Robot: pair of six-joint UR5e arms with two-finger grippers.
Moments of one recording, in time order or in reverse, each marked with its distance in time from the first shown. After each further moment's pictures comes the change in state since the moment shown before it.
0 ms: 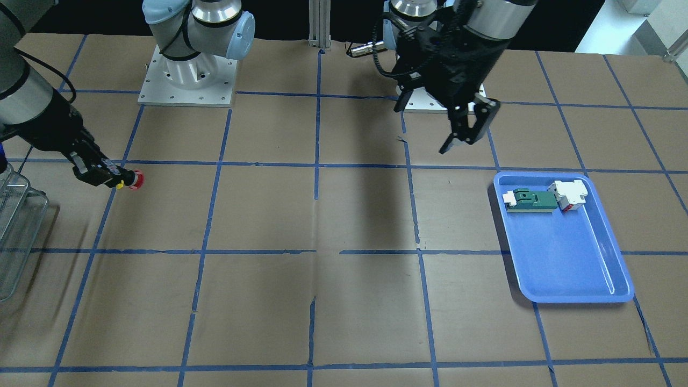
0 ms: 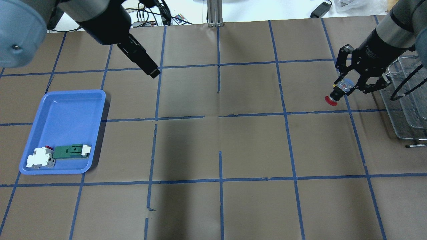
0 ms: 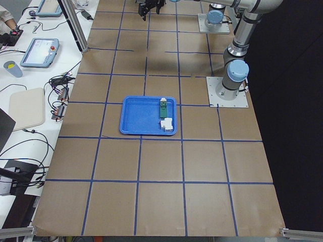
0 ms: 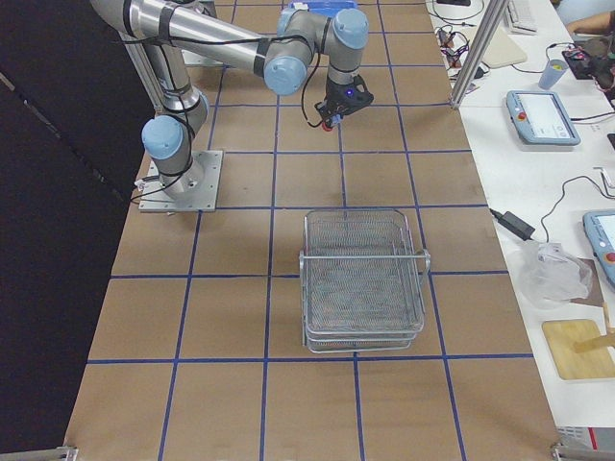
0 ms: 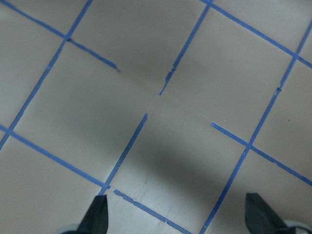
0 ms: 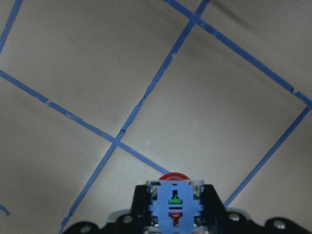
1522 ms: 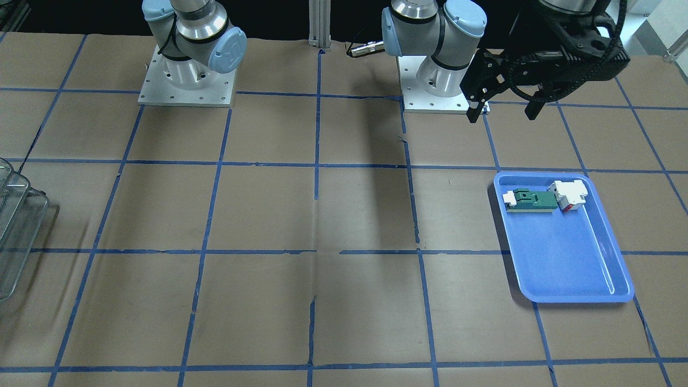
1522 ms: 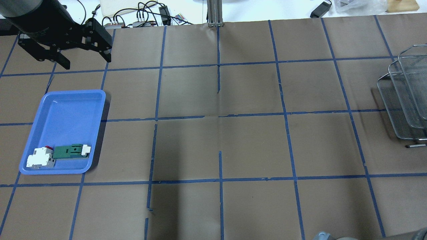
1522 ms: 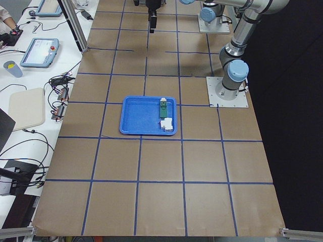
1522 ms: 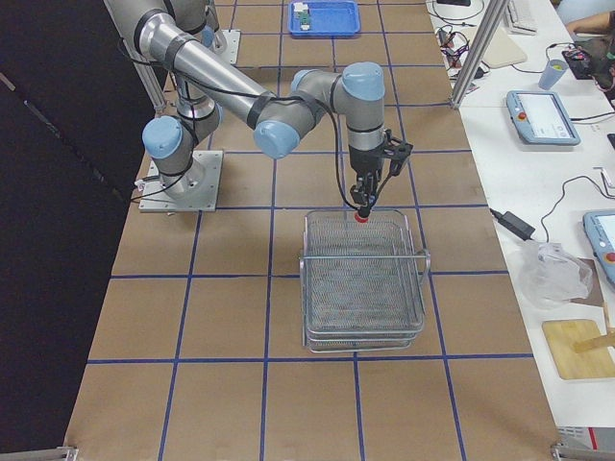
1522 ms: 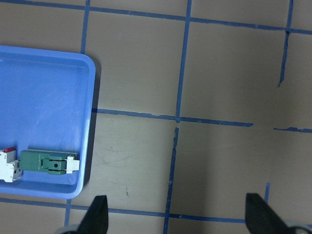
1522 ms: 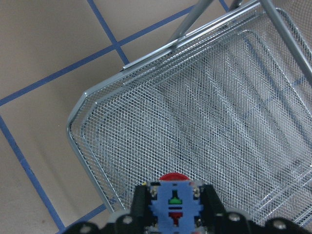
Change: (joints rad) left arm 0.081 0.062 -0.008 -0.049 0.166 -0.809; right arm -0.325 0.155 -0.075 -0.410 -0.184 -0.747
